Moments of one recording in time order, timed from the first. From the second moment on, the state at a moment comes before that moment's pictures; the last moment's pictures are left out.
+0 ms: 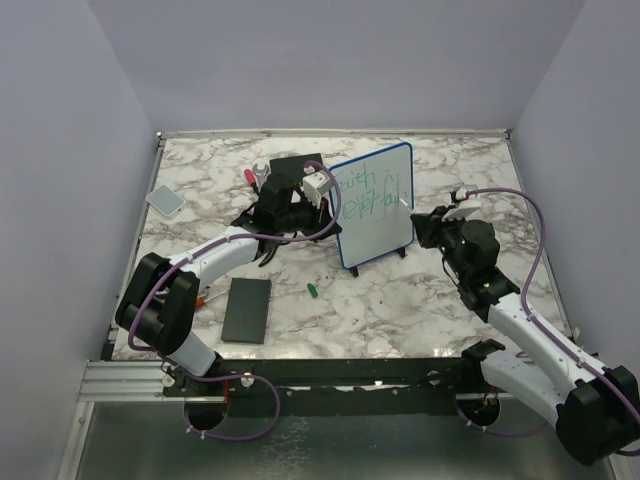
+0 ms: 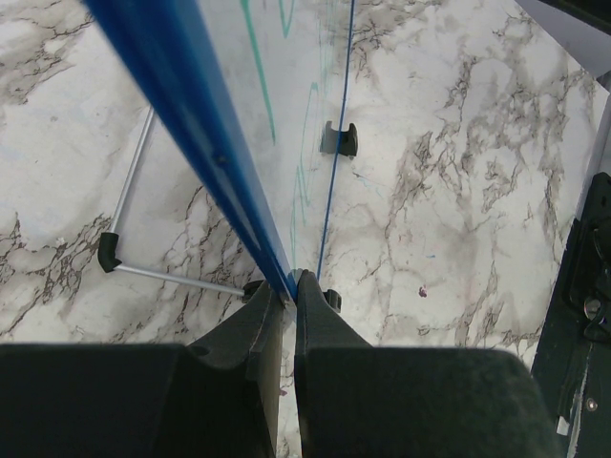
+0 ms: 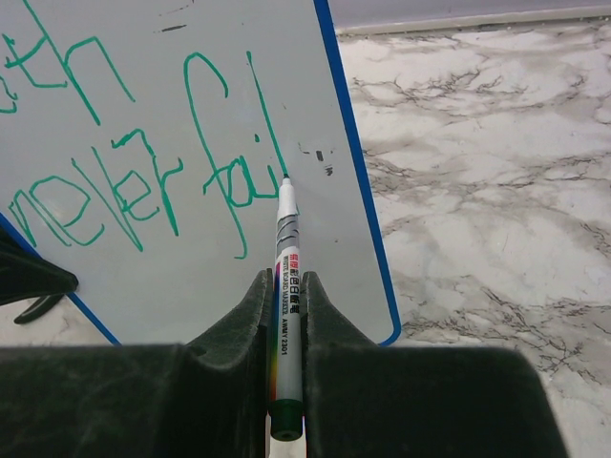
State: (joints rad) left arm -0.53 1.56 0.96 0.15 0.58 -0.12; right arm 0.38 0.90 0.50 0.27 0.08 0.24
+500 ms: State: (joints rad) left arm -0.53 1.56 0.96 0.15 0.58 -0.12; right arm 0.38 0.90 0.48 0.22 0.08 0.26
